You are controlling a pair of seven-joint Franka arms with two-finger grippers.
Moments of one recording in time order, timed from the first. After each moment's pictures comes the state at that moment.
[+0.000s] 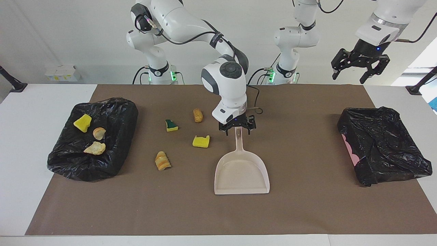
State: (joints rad) left arm -0.07 -0.07 0.01 -1.51 -0.05 1.50 0.17; right arm 0.50 0.49 0.17 -1.47 -0.01 2.04 0.70
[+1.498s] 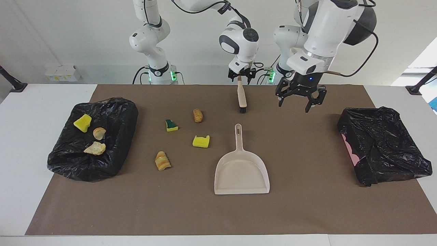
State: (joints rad) left arm -0.35 0.07 -0.04 -1.62 -0.05 1.90 -0.09; right arm 0.95 0.14 0.18 -2.16 0.19 2.17 1.05
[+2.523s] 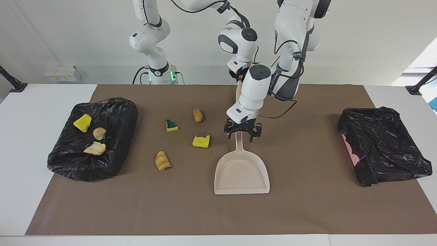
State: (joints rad) left arm -0.57 0.33 -0.04 -1.85 -0.02 2.36 -0.42; right arm 0.94 0.12 0.17 -2.16 0.21 2.16 1.09
